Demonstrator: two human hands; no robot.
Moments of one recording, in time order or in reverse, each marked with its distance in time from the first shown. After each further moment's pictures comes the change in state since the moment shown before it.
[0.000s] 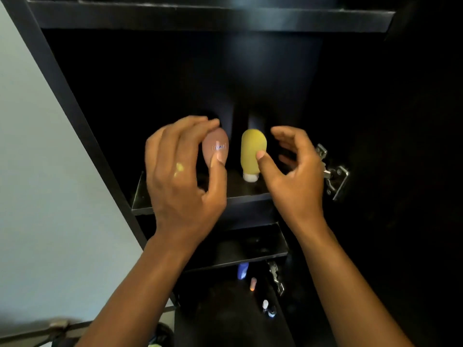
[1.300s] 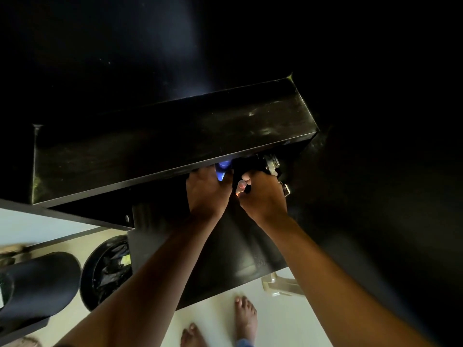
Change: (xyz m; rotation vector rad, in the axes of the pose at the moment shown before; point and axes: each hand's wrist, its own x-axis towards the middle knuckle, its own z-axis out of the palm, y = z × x) left_hand -0.398 -0.104 0.214 0.080 -0.994 -0.786; right_hand -0.240 0.368 0.080 -0.724 -0.592 0.578
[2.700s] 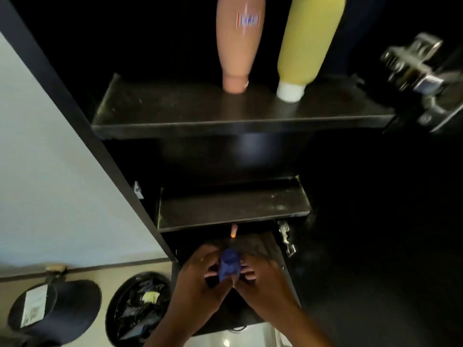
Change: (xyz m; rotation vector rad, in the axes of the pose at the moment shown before) left_hand -0.136 -0.016 -0.168 -0.370 -0.048 0.260; right_hand -0.128 -0.067 -0.081 0.391 -0.273 -0.364
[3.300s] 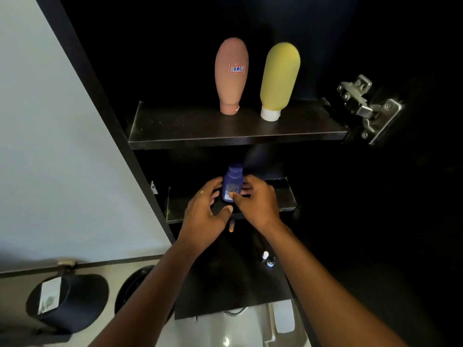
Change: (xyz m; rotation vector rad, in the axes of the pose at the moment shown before) left_hand 0.071 0.082 -0.041 -0.145 0.127 -0.024; right_hand 0.083 -0.097 -0.069 0.024 0.315 -0.021
